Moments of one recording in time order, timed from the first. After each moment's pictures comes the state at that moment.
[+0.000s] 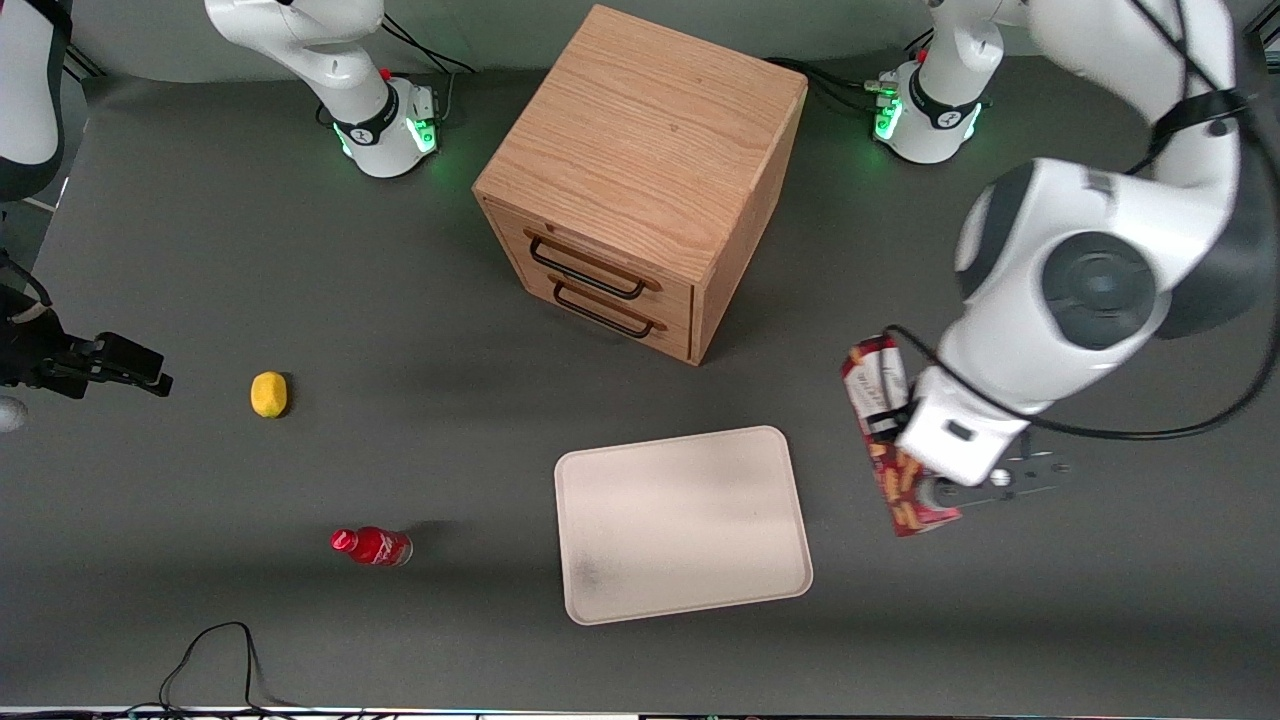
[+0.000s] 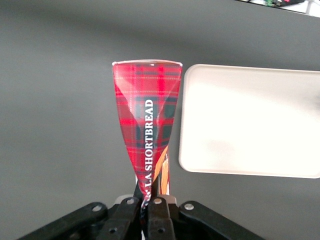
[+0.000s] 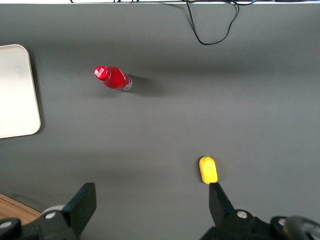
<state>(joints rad) -0.38 0.58 -0.02 -1.05 0.03 1.66 -0.60</state>
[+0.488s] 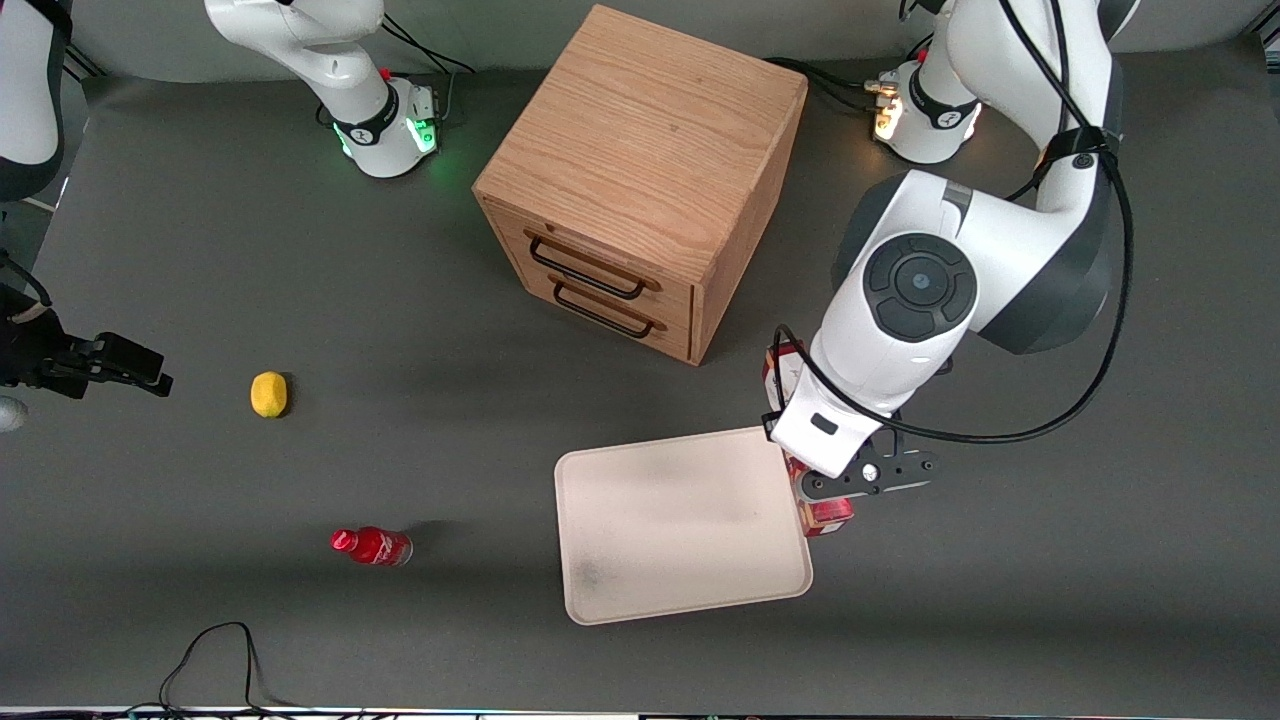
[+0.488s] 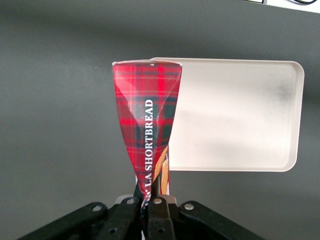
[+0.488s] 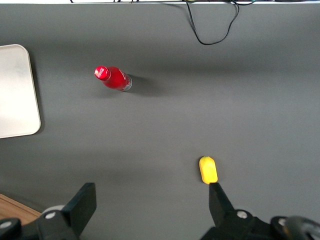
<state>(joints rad) -0.46 0.68 -0.02 -0.93 0.03 1.67 -0.64</state>
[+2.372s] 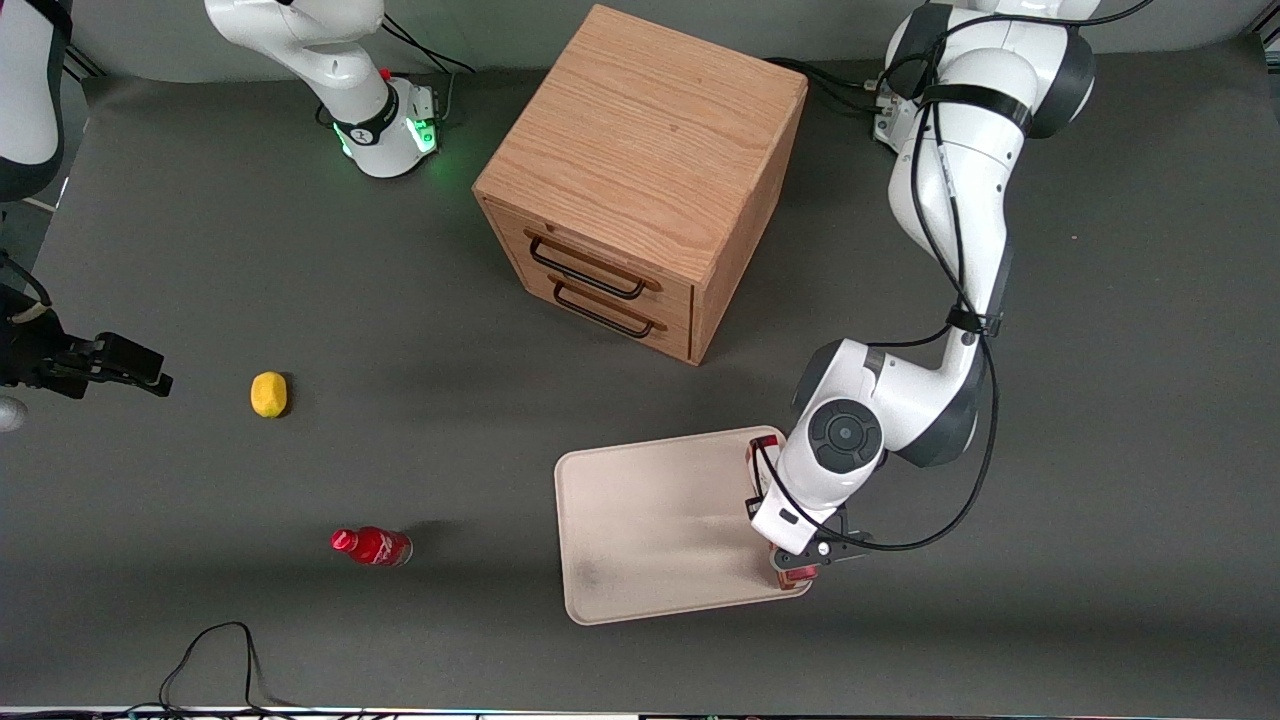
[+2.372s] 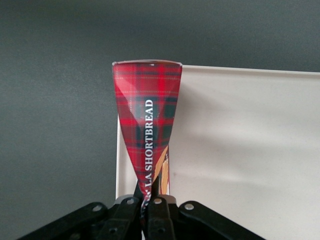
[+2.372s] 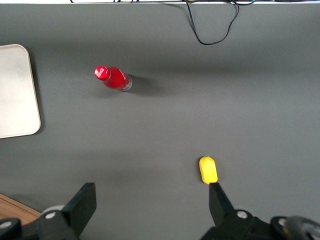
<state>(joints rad) -0.43 0.95 -0.01 -1.07 0.03 2.13 -0.64</state>
